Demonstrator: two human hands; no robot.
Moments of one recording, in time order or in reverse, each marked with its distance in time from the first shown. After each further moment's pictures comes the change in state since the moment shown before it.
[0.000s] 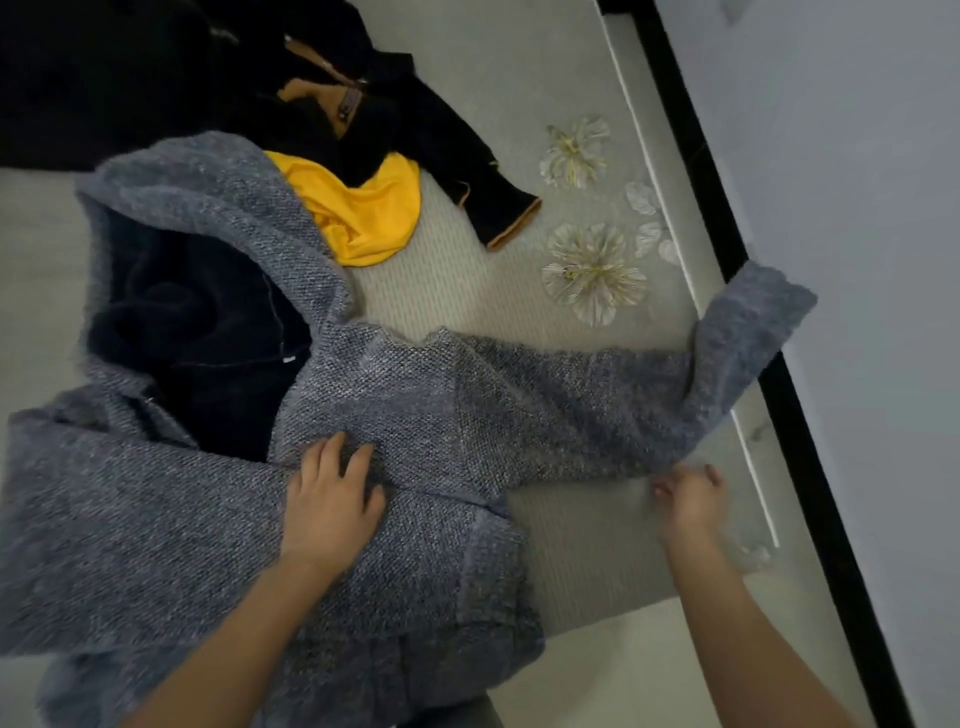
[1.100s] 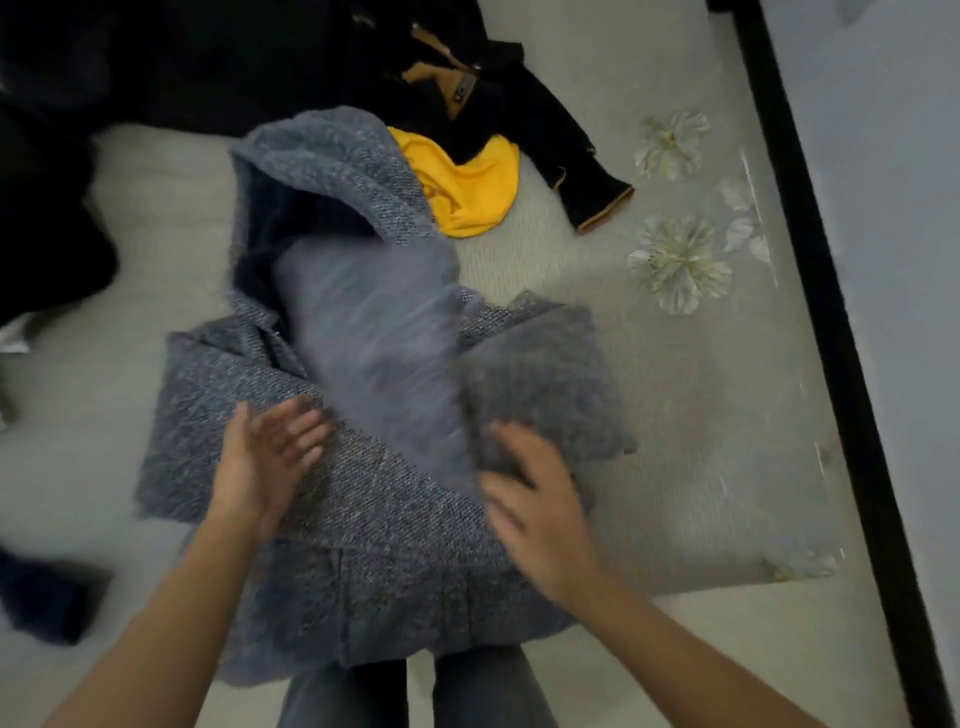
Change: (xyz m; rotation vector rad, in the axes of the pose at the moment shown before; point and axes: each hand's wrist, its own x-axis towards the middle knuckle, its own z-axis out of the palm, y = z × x) left_hand -0.050 -0.105 -0.041 -1.715 0.270 -0.477; right_hand -0.203 0.052 0.028 -0.527 -0.942 -1.613
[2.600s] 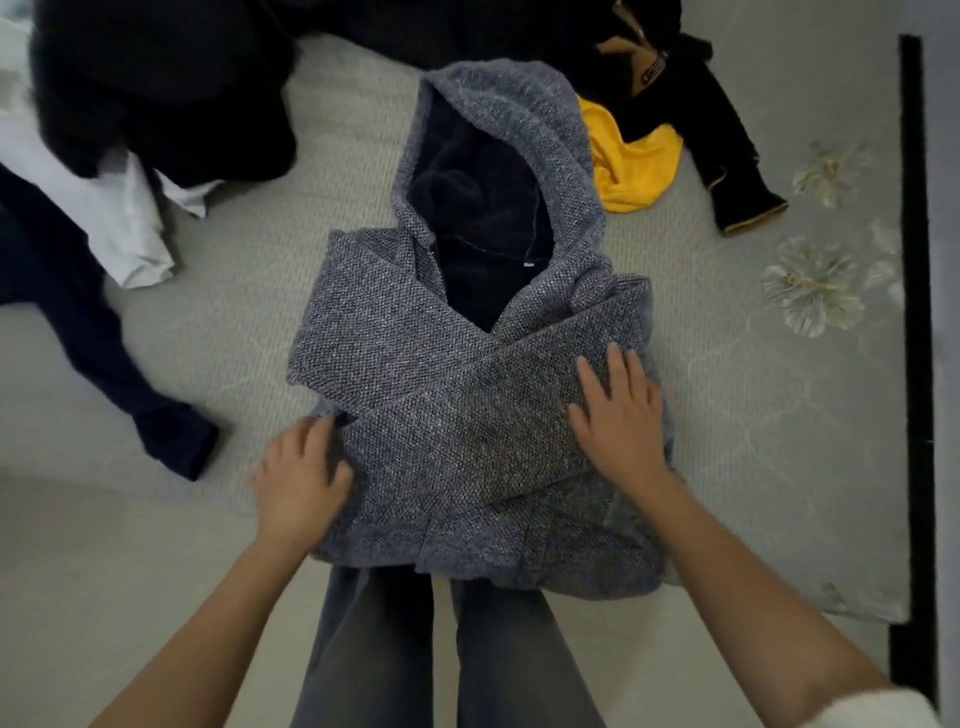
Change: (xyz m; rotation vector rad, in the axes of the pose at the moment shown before) left_hand -0.051 -0.072 -0.142 1.410 0.158 0.292; right_hand 0.031 0.011 0.056 -0.665 -0.430 0.137
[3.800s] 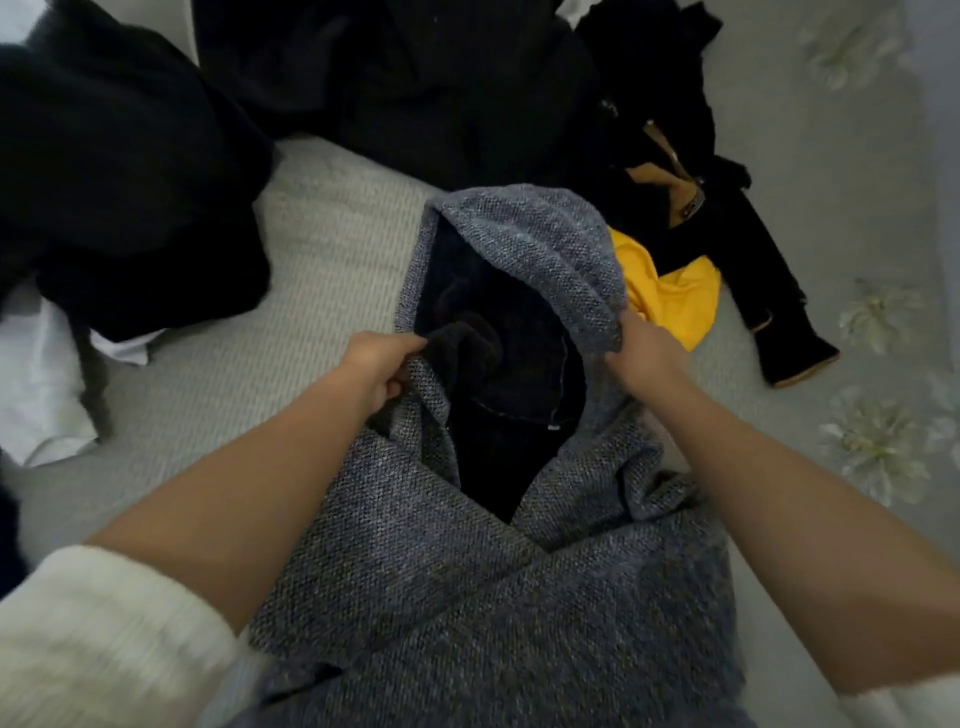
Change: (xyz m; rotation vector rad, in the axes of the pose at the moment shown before) left_hand 0.299 0.136 -0.098 -1.138 -0.192 -0.420; right_hand 0.279 -0.001 -0.067 0.143 -0.169 0.294
